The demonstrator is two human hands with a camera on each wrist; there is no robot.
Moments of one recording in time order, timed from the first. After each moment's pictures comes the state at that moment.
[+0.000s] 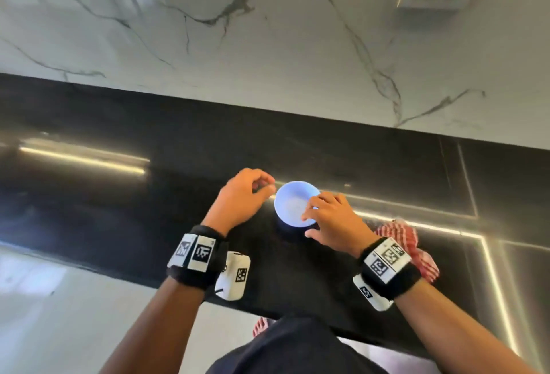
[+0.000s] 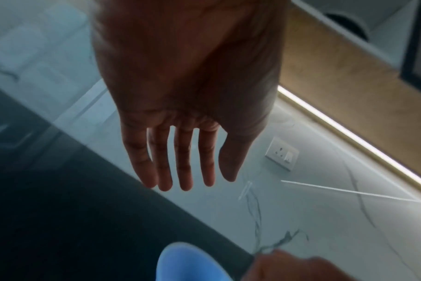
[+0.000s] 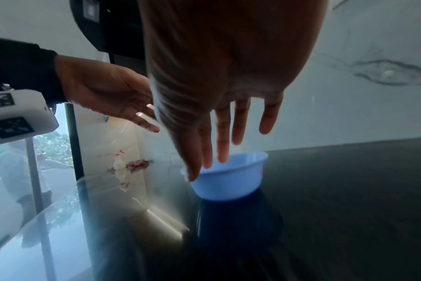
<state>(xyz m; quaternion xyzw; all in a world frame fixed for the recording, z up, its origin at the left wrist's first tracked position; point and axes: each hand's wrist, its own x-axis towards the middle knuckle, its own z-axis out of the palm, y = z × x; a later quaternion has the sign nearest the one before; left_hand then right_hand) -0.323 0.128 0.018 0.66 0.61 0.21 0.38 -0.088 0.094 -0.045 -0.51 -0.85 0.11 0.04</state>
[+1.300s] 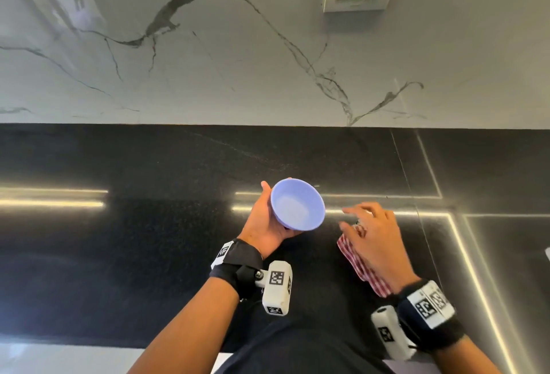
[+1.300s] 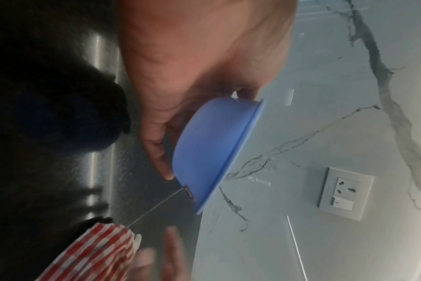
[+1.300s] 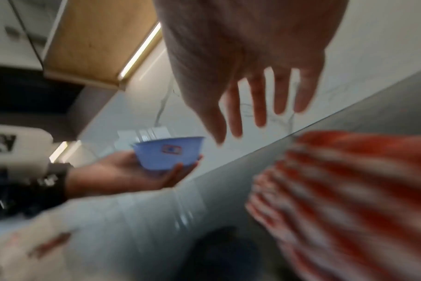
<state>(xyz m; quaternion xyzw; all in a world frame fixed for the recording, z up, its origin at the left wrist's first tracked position) -0.188 0.146 -0.046 0.15 0.40 0.33 0.84 0.026 0.044 -0.046 -0.76 -0.59 0.15 0.23</state>
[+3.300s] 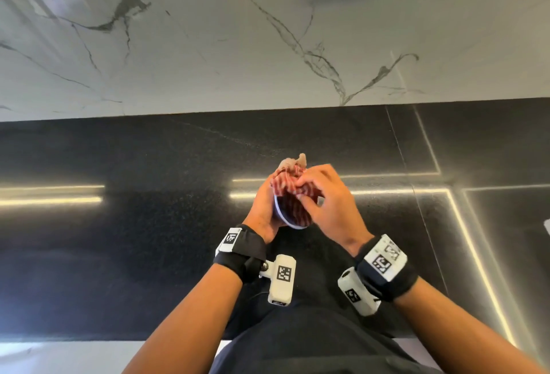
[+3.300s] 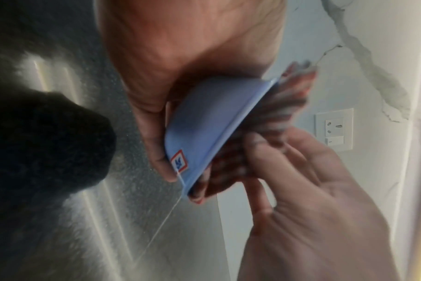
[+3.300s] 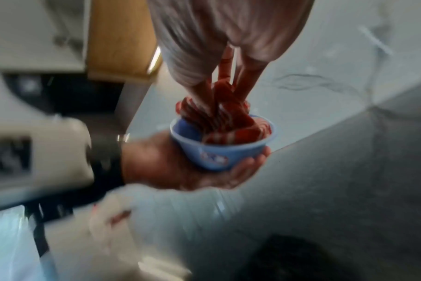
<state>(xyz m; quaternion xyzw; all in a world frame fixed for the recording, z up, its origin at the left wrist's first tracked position) -0.156 0.149 -0.022 0.22 0.41 0.30 0.83 -0.025 0.082 -0.022 -0.58 -0.66 0.20 0.43</state>
